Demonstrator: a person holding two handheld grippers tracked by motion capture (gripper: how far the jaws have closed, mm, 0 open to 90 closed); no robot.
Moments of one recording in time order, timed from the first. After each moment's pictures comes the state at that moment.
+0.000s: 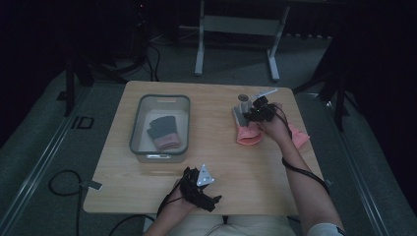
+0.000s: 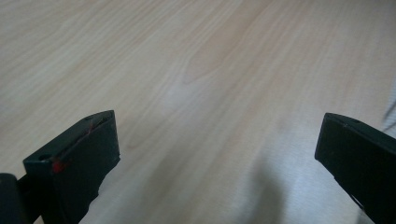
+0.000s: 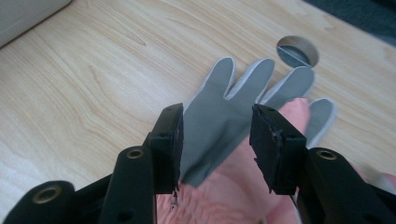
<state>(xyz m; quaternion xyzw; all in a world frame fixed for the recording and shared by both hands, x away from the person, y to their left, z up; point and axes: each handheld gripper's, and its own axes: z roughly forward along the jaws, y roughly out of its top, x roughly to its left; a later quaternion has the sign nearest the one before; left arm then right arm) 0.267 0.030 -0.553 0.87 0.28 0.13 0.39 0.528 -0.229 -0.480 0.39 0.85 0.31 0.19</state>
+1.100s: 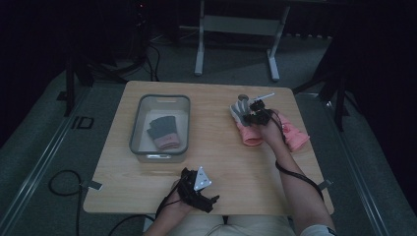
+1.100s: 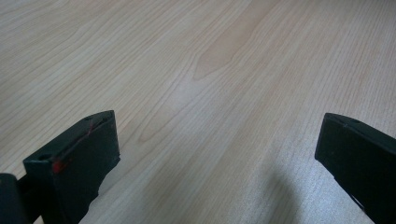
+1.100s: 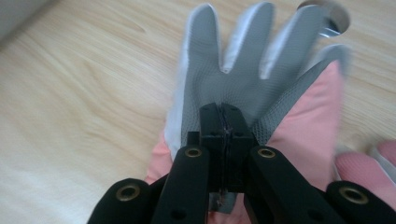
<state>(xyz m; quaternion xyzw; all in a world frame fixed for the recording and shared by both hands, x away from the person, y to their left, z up) 0.264 0.036 -0.559 0.86 0.27 0.16 0.40 0.529 -0.224 -0.501 0.44 0.83 0.31 0.15</state>
